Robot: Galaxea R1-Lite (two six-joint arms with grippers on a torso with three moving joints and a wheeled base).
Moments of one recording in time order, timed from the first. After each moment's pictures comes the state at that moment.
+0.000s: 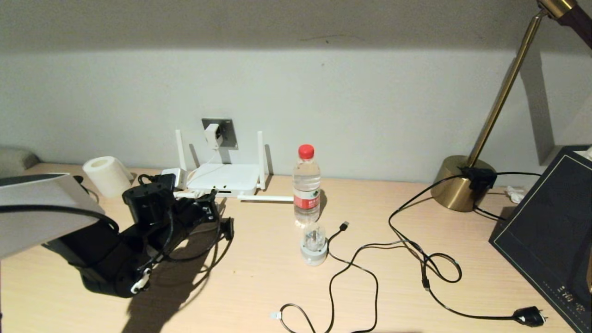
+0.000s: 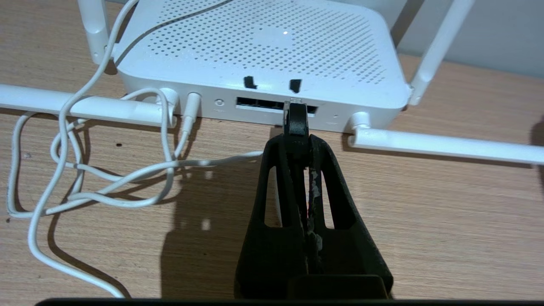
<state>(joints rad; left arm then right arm) -0.18 2.12 -0.70 -1.28 0.05 -0.09 0.00 0.00 0.00 -0.03 0.01 -0.02</state>
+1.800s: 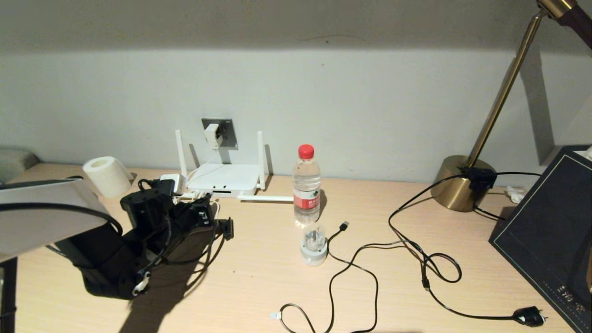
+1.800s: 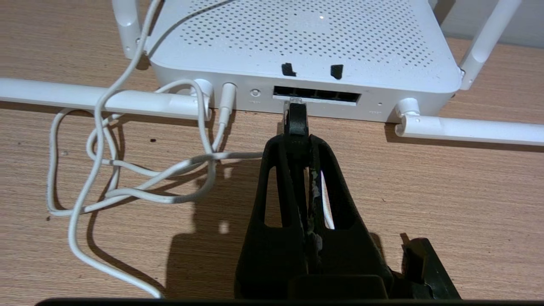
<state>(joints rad) -0.13 2.17 -0.69 -1.34 0.05 -0.03 0.00 0.00 0.00 -0.03 0.01 -0.02</state>
